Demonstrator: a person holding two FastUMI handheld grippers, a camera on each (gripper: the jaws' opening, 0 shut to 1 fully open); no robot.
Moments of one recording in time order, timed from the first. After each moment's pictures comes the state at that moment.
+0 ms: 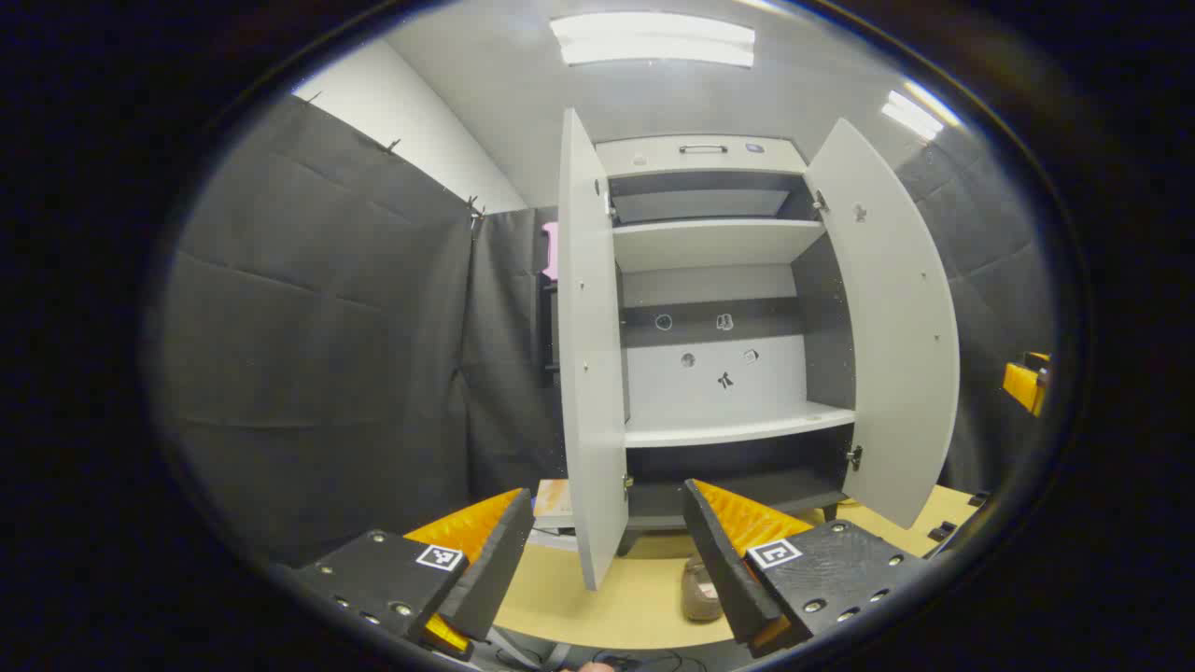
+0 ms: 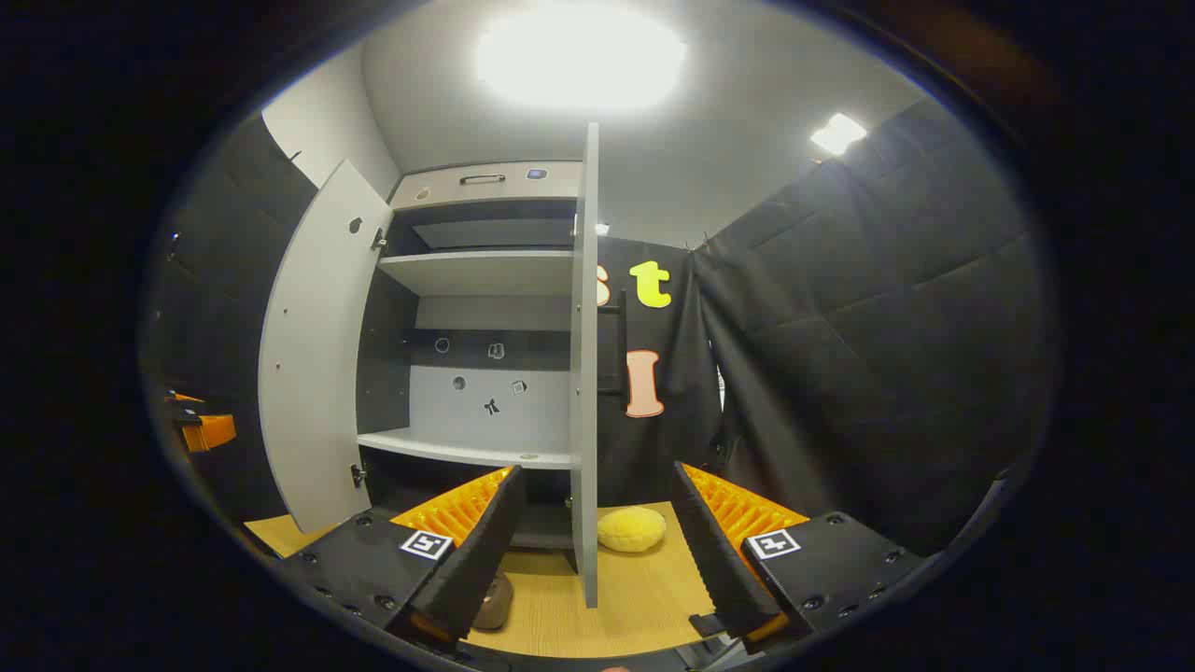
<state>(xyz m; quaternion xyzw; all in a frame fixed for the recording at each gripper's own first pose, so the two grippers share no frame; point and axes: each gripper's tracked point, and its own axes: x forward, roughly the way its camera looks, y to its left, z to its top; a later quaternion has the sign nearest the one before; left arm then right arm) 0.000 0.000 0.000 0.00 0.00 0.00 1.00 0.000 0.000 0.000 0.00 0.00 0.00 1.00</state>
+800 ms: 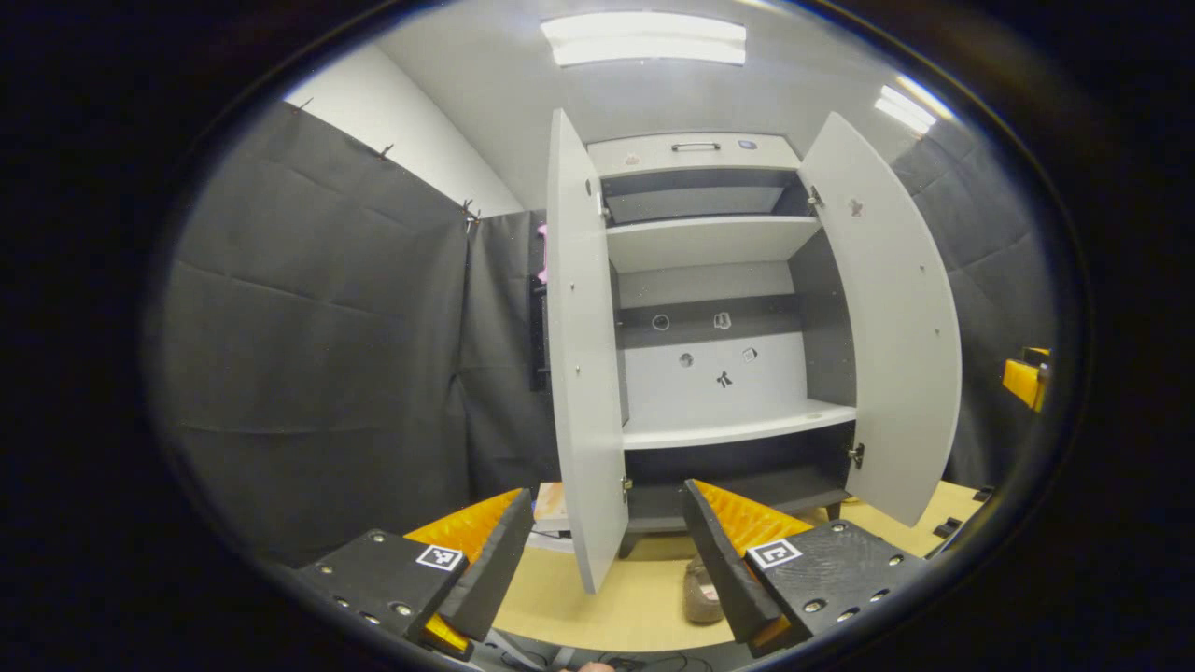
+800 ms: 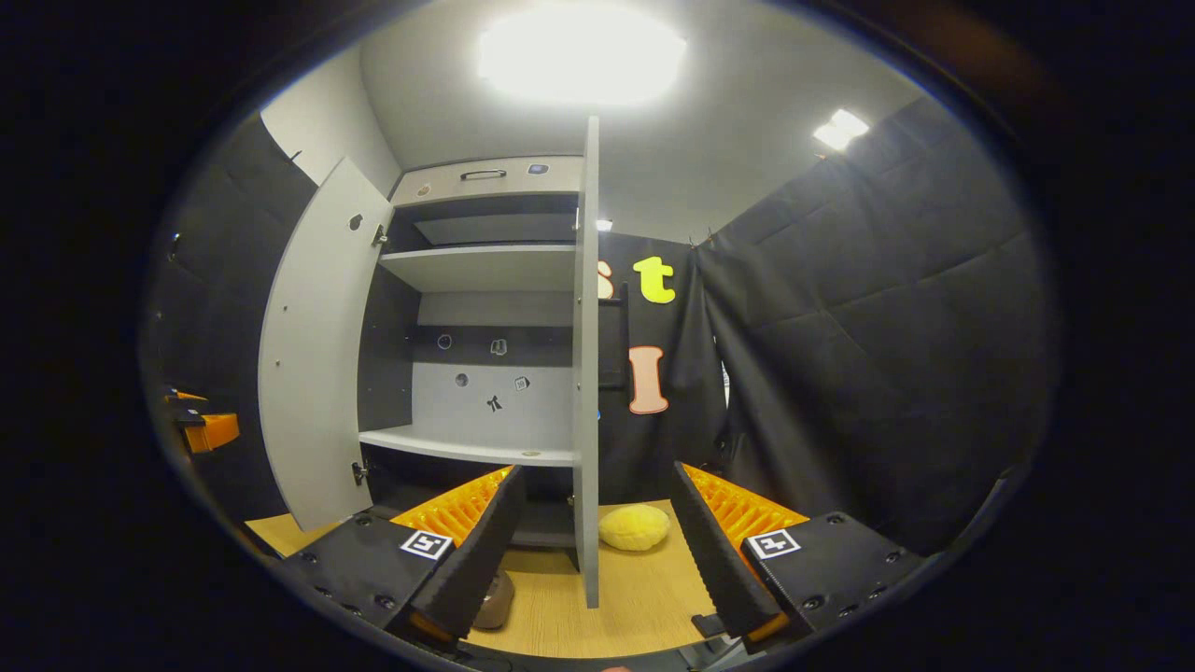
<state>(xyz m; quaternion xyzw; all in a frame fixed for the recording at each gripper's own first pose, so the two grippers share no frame) 0.007 -0.006 -0.001 0.01 0.00 0.00 1.00 0.010 0.002 -0.006 0.00 0.01 0.01 1.00</state>
